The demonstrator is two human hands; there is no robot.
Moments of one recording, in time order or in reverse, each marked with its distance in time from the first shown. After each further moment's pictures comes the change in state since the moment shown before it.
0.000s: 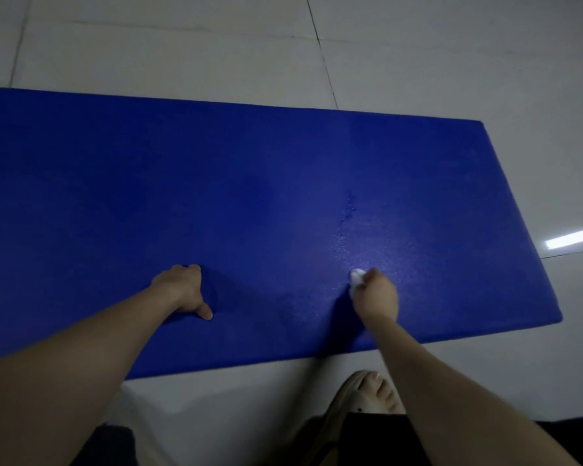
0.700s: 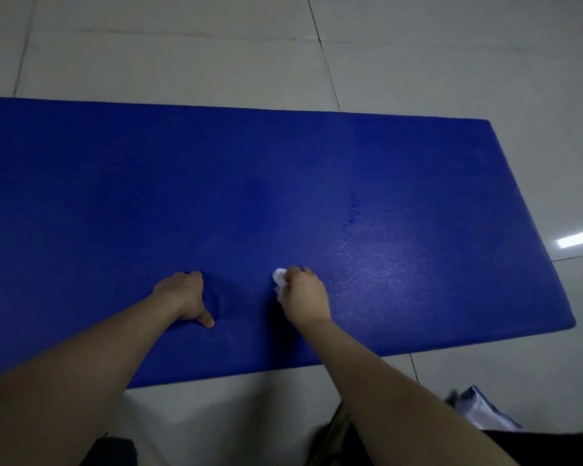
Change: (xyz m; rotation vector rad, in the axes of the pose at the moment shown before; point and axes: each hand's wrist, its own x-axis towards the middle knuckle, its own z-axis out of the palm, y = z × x) left_hand 0.002 0.001 -0.002 0.015 -0.005 0.006; right_hand -0.040 -0.085 0.065 -0.066 -0.232 -0.433
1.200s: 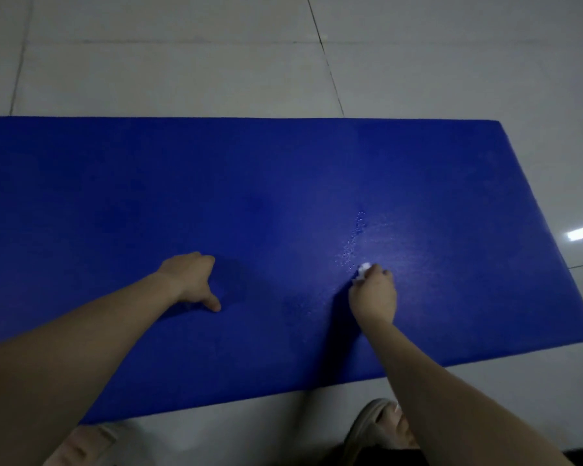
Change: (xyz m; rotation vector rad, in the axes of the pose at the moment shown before) left_hand 0.019 0.001 -0.067 0.114 0.138 0.159; right_hand 0.035 0.070 -0.058 0.022 0.273 0.427
